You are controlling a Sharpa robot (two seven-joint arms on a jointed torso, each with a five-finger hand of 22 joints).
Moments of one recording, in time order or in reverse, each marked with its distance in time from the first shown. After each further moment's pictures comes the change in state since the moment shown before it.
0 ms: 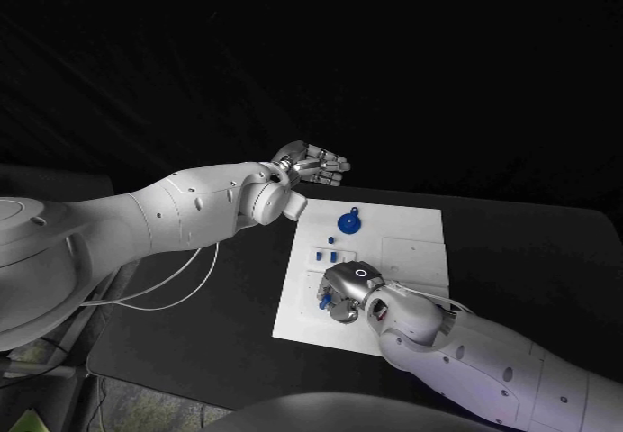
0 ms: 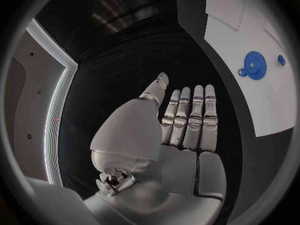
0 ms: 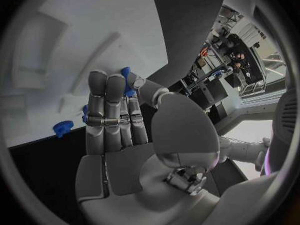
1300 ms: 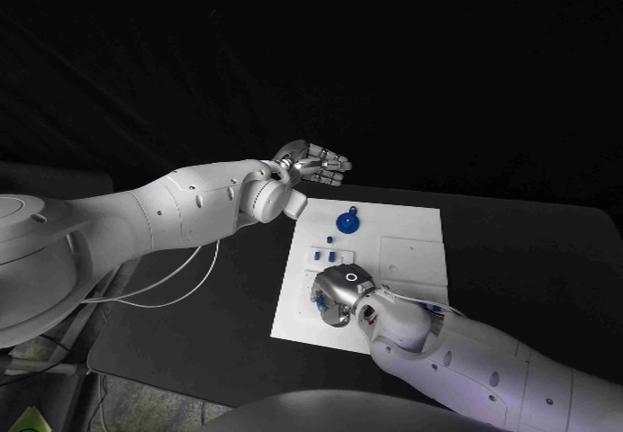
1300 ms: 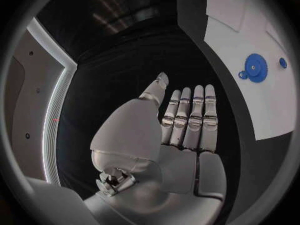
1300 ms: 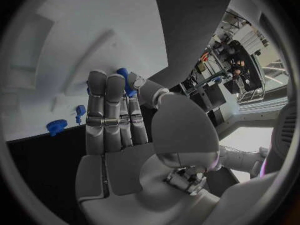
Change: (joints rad) left arm 0.000 0.001 0.000 0.000 0.000 0.015 -0.014; left_hand 0.000 0.000 -0.003 0.003 0.000 -0.004 0.004 0.000 0.000 -0.007 0.007 0.000 0.000 -0.004 0.004 0.000 0.000 0.000 0.000 0.000 0.000 0.000; right arm 0.008 0.035 -0.053 -0.011 -0.052 -0.031 -0.030; right_hand -0.004 -0.006 -0.023 -0.011 0.005 -0.013 0.011 0.000 -0.002 -0.006 -0.006 0.001 0.001 -0.002 0.005 -0.004 0.001 0.001 -0.002 -0.002 -0.006 0.000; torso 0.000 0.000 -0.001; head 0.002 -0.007
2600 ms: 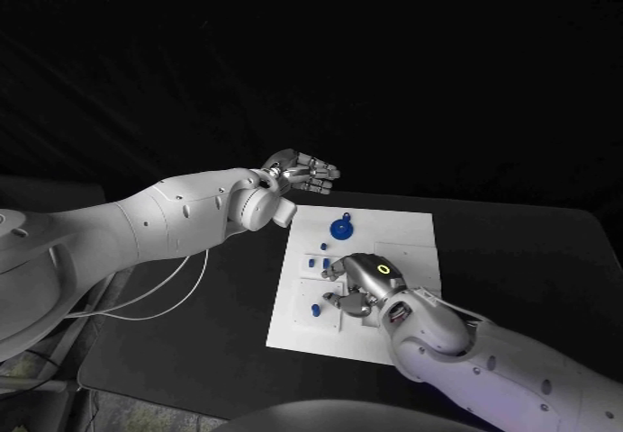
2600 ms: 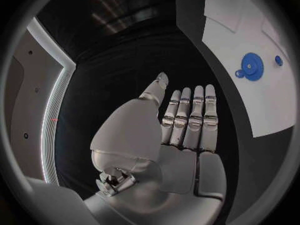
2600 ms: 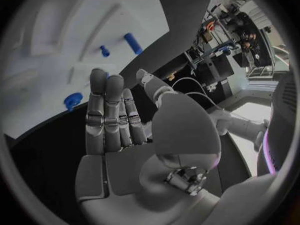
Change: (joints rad) left arm 0.000 -0.020 0.000 0.006 -0.001 0.013 -0.015; left_hand 0.000 0.000 -0.003 0.002 0.000 -0.007 0.000 0.000 0.000 -0.002 -0.003 0.000 0.000 -0.007 0.000 0.000 0.000 0.000 0.004 0.004 0.000 0.000; right arm -0.020 -0.169 0.093 0.174 0.149 -0.208 -0.023; right_hand -0.012 -0.081 -0.248 0.122 0.155 -0.158 0.022 0.007 -0.007 -0.141 0.026 0.042 -0.004 -0.072 0.029 0.122 -0.158 0.040 0.004 0.046 -0.096 -0.039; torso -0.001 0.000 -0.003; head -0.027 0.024
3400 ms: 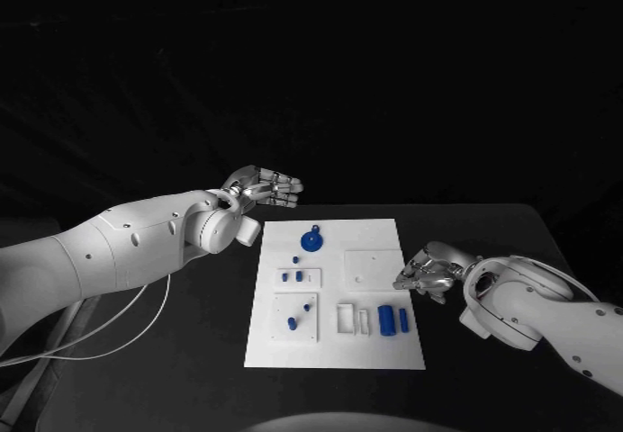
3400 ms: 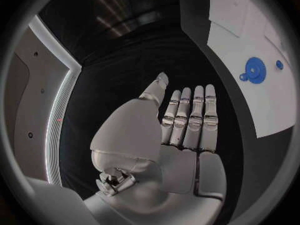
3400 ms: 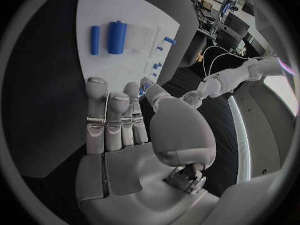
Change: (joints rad) left arm -0.024 -0.087 0.000 0.072 -0.001 0.004 0.043; left_hand 0.000 0.000 0.000 0.000 0.000 0.000 0.000 0.000 0.000 0.000 0.000 0.000 0.000 0.000 0.000 0.000 0.000 0.000 0.000 0.000 0.000 0.000; right arm 0.013 -0.366 0.196 0.099 0.521 0.340 -0.125; right_hand -0.058 0.117 -0.154 0.049 0.003 0.121 -0.074 -0.003 0.082 0.125 -0.120 0.610 0.832 0.070 -0.073 0.146 0.385 -0.079 -0.004 -0.082 0.393 0.040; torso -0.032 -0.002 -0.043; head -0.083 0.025
